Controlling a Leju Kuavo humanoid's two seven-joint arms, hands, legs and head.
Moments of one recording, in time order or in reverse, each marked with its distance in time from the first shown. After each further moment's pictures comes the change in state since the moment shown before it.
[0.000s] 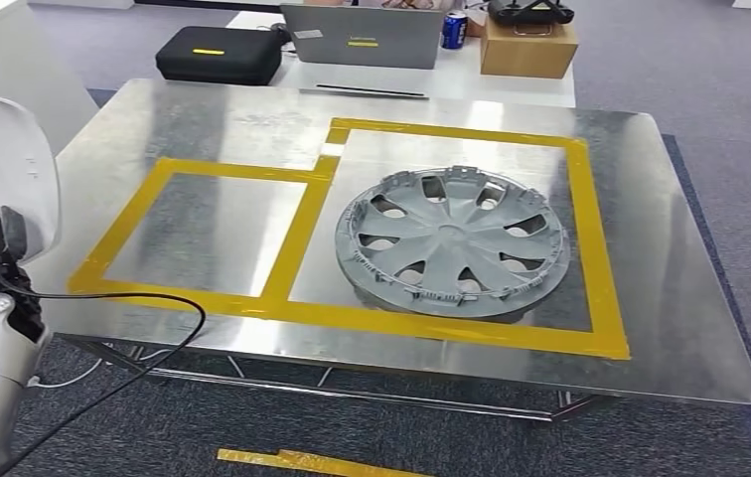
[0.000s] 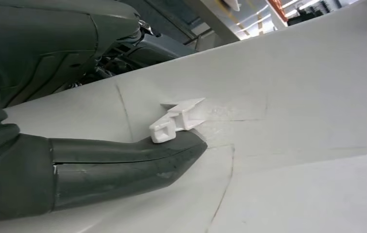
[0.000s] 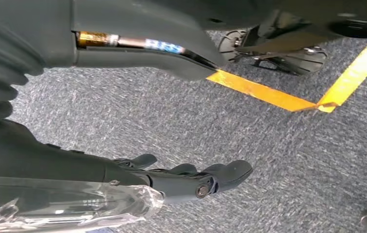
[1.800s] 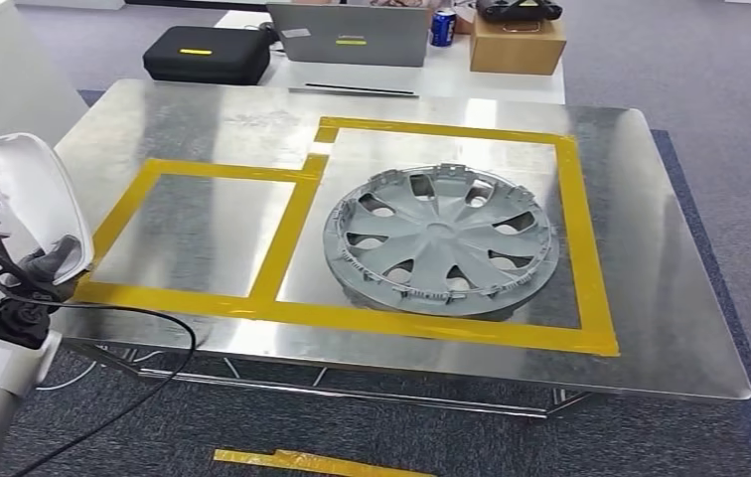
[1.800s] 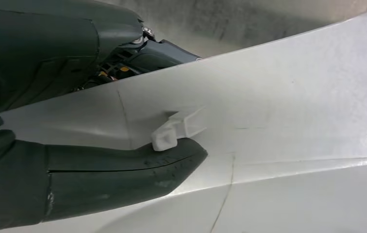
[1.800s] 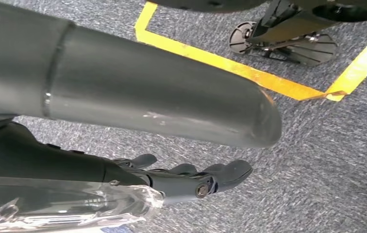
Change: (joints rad) left arm 0.019 0.035 -0.091 0.049 0.561 -0.273 0.479; right arm -0.007 -0.003 0.000 0.022 0.028 -0.035 -0.005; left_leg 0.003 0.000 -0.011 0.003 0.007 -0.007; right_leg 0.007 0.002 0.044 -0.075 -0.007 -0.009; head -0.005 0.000
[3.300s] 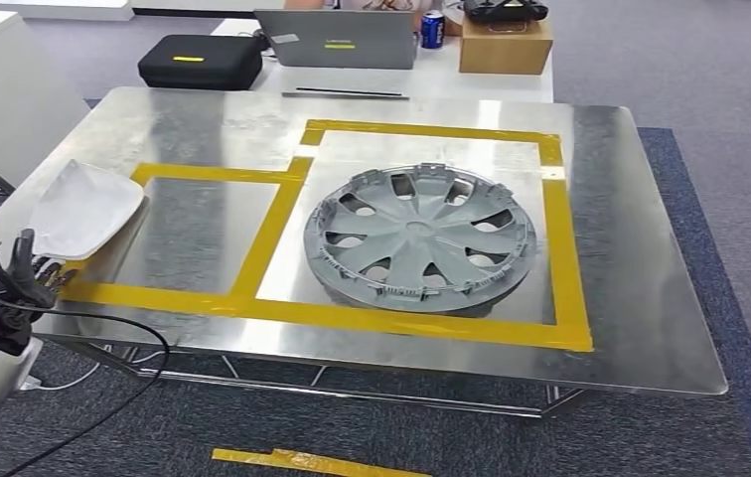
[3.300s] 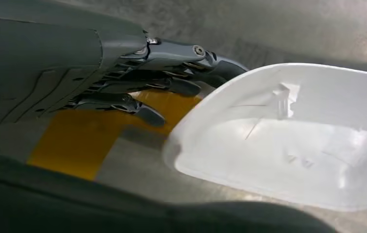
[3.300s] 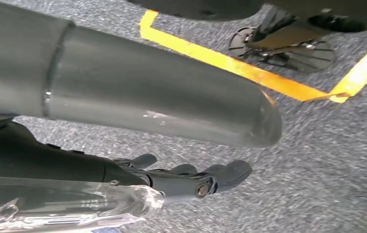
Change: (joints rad) left arm 0.008 0.082 -0.060 0.066 0.002 0.048 0.011; right arm -0.010 0.006 0.017 -0.002 0.017 0.028 0.023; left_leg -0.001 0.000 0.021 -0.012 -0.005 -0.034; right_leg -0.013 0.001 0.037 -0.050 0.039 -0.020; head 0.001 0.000
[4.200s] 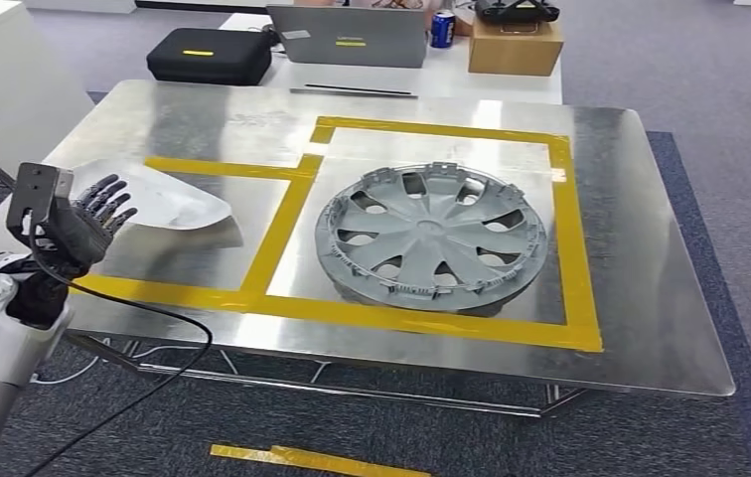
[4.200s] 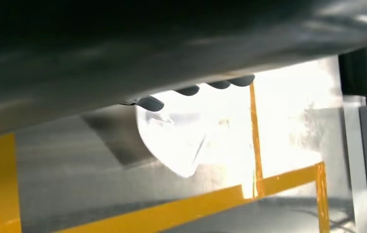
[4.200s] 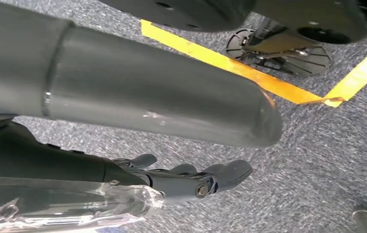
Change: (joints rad) left arm 0.014 -0.046 -0.192 -0.424 -0.092 -0.135 0.075; right arm -0.003 0.001 0.034 -0.017 0.006 0.003 0.014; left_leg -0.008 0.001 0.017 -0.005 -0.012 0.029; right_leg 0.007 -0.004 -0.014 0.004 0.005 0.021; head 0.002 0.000
